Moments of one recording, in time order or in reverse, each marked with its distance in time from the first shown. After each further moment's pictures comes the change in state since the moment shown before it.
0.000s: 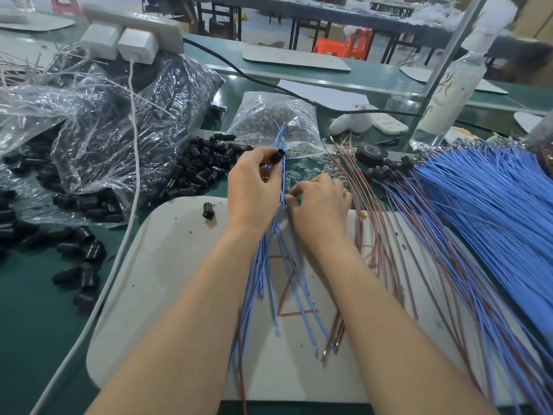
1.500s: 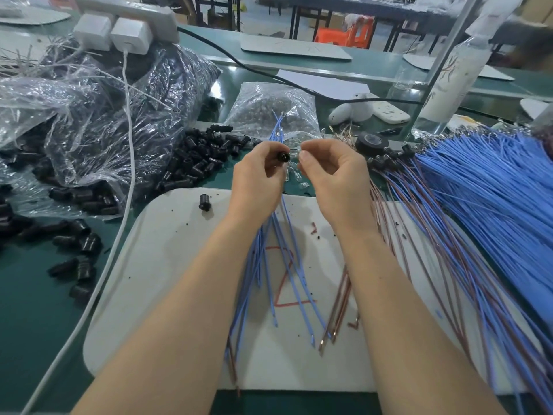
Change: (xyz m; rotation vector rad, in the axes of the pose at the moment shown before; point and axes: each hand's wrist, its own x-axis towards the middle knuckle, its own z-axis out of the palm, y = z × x) left_hand -0.004 0.004 0.001 -0.098 -0.176 -0.026; right_hand -0.007 0.000 -0.039 0.945 0.146 -0.017
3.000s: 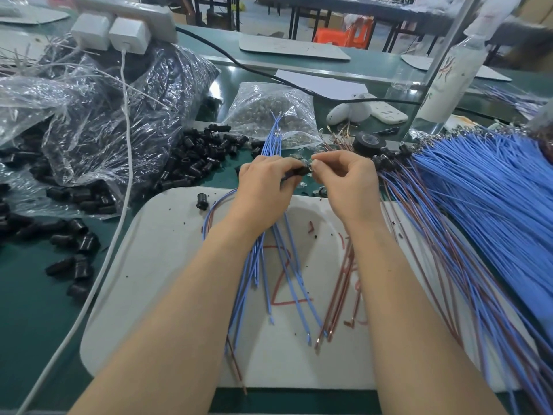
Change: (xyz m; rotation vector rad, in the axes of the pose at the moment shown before) left_hand -0.004 0.002 0.003 0.470 -0.176 0.200; right_hand 0.012 0.019 -0.016 -0.136 0.008 0.080
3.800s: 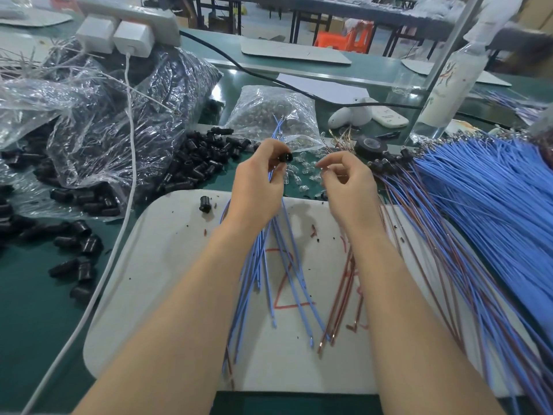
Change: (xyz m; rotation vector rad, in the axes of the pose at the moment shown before) left_hand 0.001 -0.007 -0.001 -0.361 0.190 -0.074; right_hand -0.004 0.006 0.001 -0.107 0.018 0.014
